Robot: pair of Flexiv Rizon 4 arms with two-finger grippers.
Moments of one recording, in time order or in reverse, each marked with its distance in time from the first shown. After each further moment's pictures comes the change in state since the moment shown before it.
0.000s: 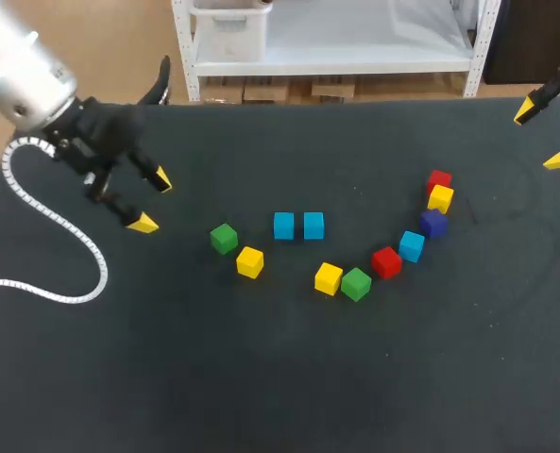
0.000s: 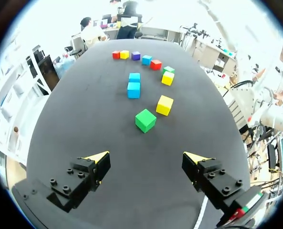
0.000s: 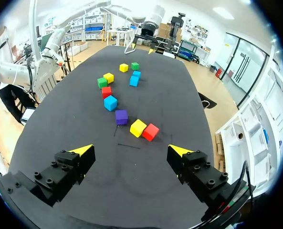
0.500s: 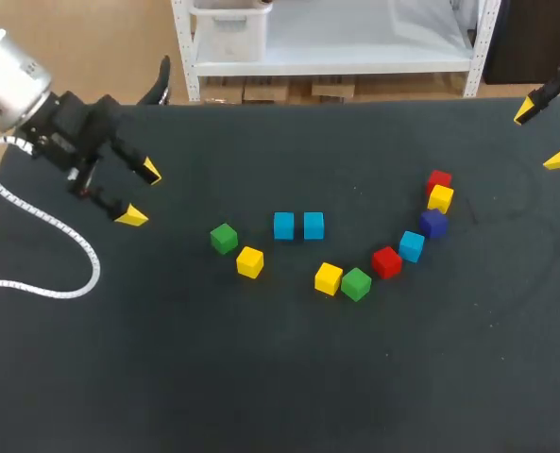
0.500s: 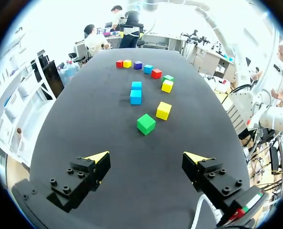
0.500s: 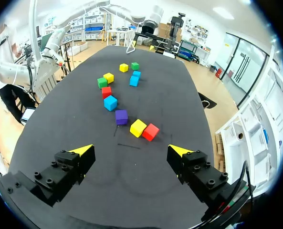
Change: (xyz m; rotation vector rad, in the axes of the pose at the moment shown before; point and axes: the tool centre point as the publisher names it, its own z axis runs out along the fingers) left arm -0.001 -0.004 -0.019 -0.029 -0.060 -0.001; right arm 0.000 0.000 0.000 0.000 0.000 0.000
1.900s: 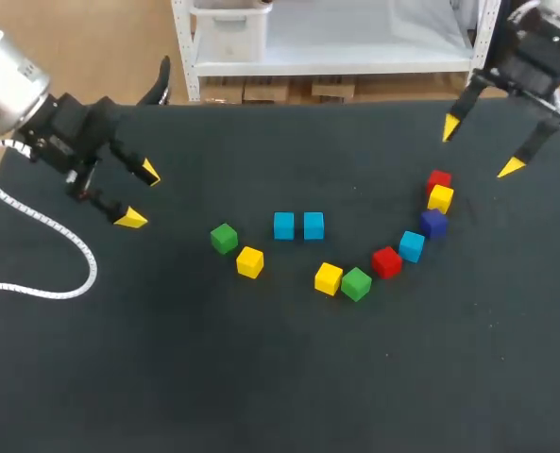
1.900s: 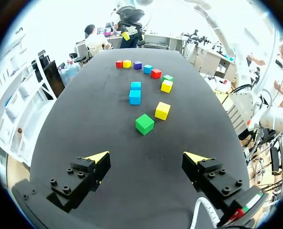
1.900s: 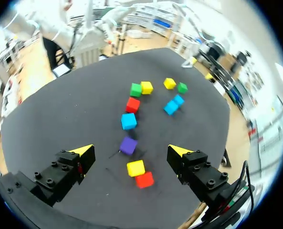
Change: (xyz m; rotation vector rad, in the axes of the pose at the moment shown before) left arm 0.000 -0.003 0.000 -0.007 -0.001 -0.001; right arm -0.081 0.004 0.065 -0.323 0.034 -0.604
